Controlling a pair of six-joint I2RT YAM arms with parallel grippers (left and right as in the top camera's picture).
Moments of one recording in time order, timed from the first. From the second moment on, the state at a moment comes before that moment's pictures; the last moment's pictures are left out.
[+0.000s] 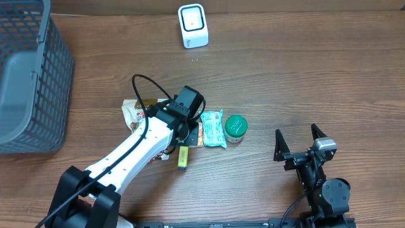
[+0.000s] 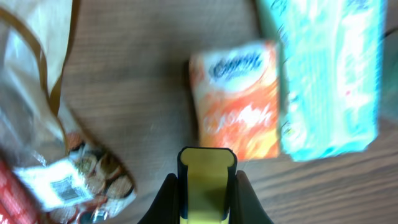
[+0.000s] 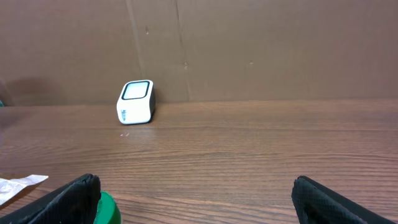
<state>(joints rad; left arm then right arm) -0.55 1.61 1.07 -0.83 -0.02 -0.47 0.16 0.01 0.02 -0.03 -0.02 0.10</state>
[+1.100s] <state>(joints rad) -0.55 1.68 1.07 -0.58 -0.02 -0.63 0.16 0.01 0.02 -0.03 -0.02 0.10</state>
